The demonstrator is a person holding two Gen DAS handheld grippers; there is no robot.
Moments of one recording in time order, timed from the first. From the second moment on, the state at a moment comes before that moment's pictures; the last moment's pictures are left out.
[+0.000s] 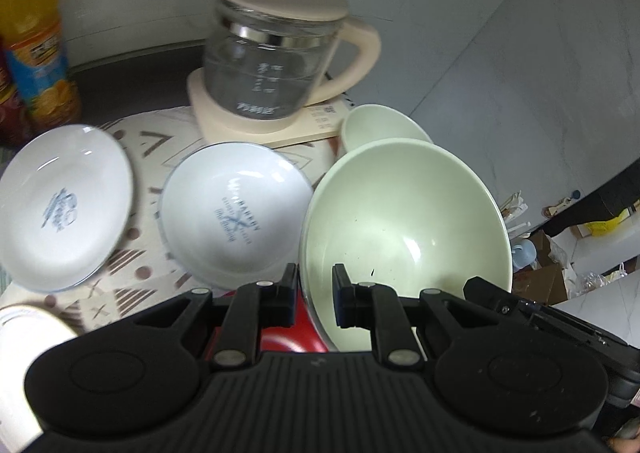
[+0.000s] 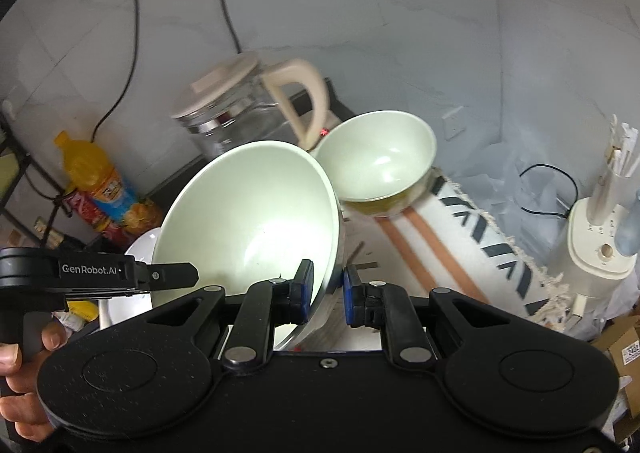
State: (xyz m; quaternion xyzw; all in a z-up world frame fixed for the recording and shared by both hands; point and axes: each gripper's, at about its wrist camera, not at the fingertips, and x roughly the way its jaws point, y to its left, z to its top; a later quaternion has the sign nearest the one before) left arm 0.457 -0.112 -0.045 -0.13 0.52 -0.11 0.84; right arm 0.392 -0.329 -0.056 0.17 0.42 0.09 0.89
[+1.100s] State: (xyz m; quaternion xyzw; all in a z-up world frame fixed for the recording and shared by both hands) left arm 0.418 -0.071 -0.091 -0.14 0.57 -0.07 0.80; right arm 0.368 -0.275 -0.090 0.14 0.48 0.11 0.86
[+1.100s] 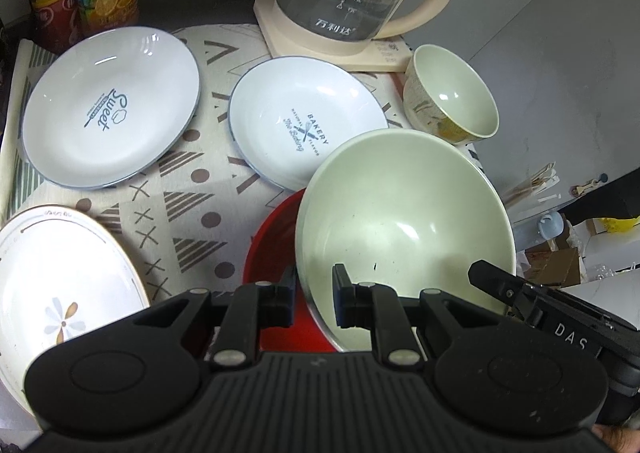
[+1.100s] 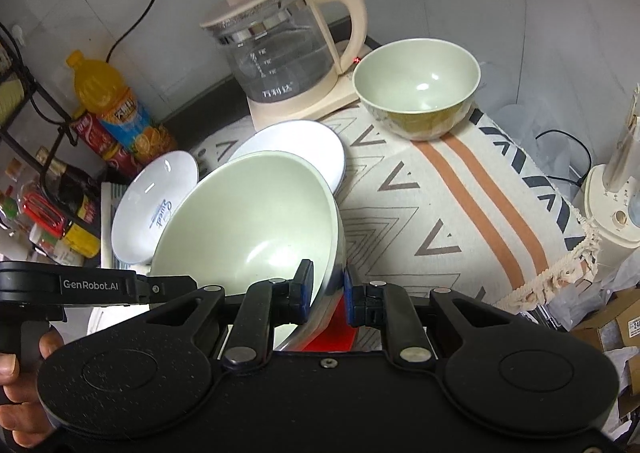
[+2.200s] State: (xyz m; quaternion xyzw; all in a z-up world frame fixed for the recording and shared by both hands) left arm 0.418 -0.058 -0.088 -0.16 0.57 -0.04 0.80; right arm 0.385 -0.267 -0.121 0.12 0.50 0.09 0.85
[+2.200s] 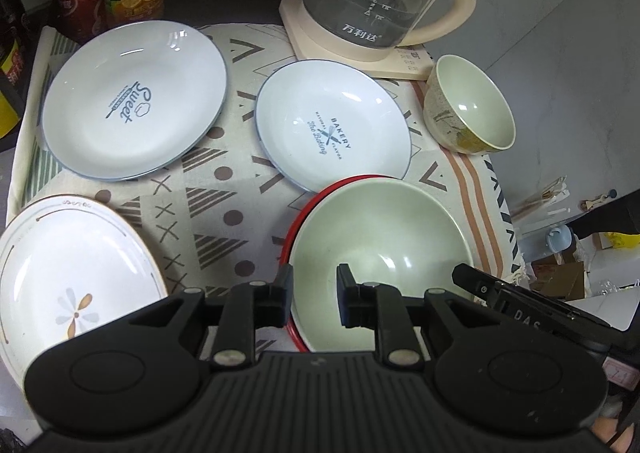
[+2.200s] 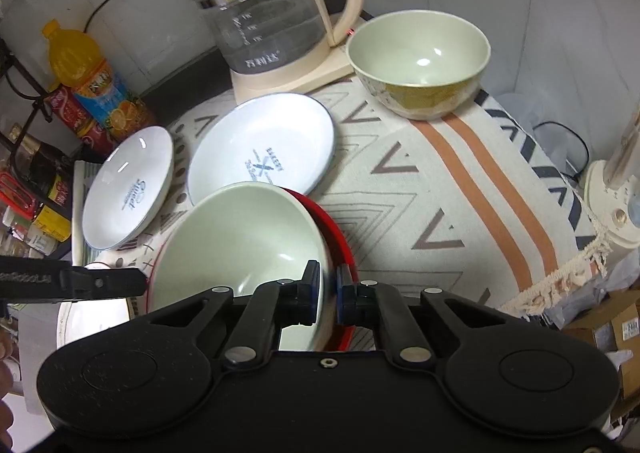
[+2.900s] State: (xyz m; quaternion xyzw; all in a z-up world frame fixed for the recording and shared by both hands) left arm 0.469 -0.107 -0.086 -0.13 0.56 -0.05 0.82; right arm 0.402 -0.320 -0.100 0.17 0.46 0.06 0.87
